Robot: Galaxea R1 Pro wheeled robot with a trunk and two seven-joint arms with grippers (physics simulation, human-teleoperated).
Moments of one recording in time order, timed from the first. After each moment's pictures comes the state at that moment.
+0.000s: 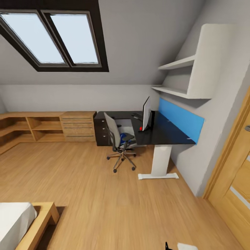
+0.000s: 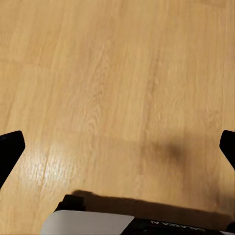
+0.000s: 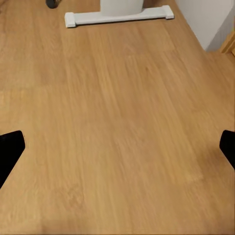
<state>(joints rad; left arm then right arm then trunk) -0.06 -0.05 0.01 -0.33 0.18 -0.30 0.01 -0.34 0.02 0.13 -0.08 -0.19 -0.55 -0.19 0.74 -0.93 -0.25</state>
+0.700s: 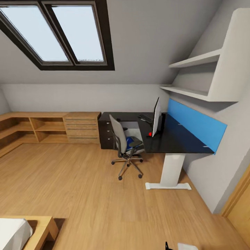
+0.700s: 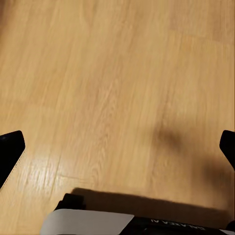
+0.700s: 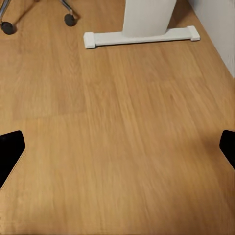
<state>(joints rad) -0.06 -0.05 0.01 -0.33 0.17 -0.30 0.01 -0.34 0.02 0.13 -0.08 -0.18 -0.56 -0.19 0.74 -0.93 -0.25</state>
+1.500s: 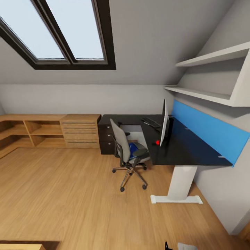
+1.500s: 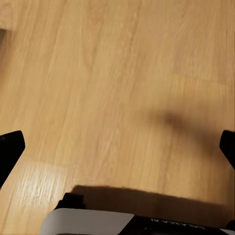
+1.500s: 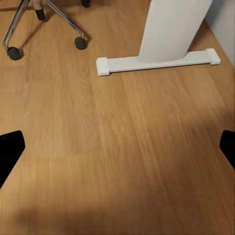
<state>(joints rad) -0.06 -0.05 0.01 -0.33 0.17 -0.30 0.01 -0.34 0.02 0.13 -0.08 -0.18 -0.56 -0.19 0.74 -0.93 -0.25</state>
